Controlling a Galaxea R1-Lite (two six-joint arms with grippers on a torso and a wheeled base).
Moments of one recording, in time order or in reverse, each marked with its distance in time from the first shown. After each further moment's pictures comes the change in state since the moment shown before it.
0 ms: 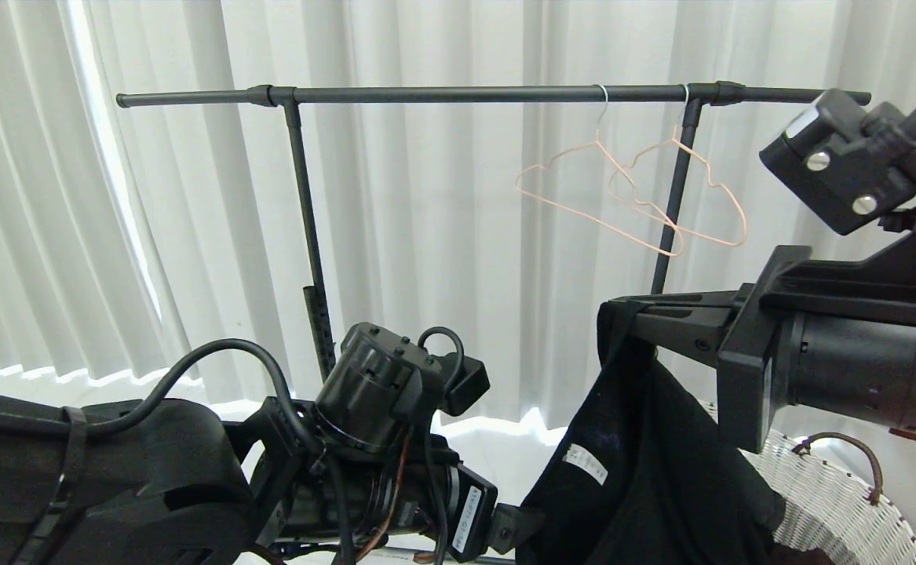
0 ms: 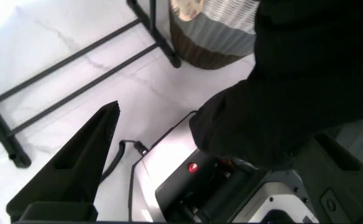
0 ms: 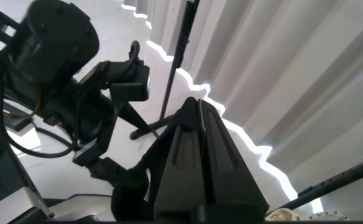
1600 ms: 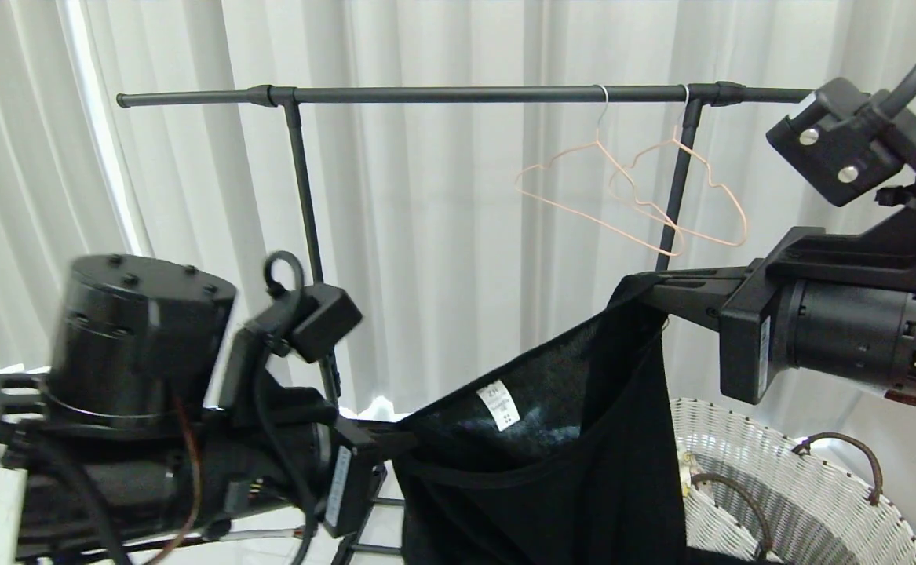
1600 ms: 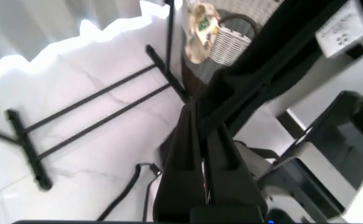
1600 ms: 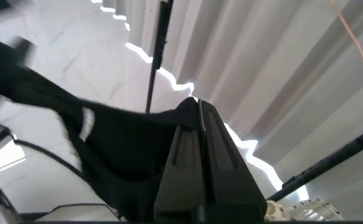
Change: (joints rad) left arm 0.119 -0.348 0.061 0.087 -0.015 0.055; right arm -0.090 0.004 -0.015 -0.004 -0.009 -0.004
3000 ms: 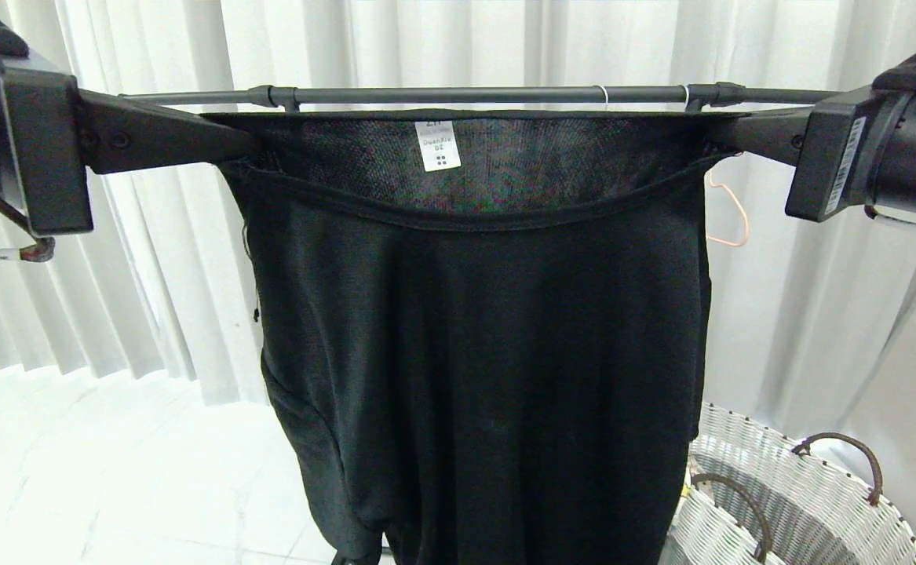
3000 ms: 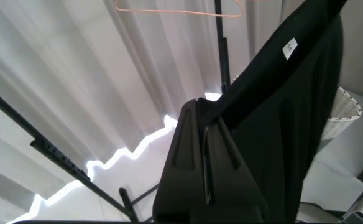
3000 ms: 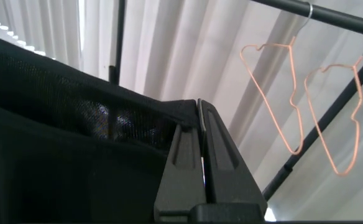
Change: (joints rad) left arm 0.197 -0.106 -0.683 0.465 -0.018 0.345; right arm -0.117 -0.007 -0.219 0.007 -0.080 -0.049
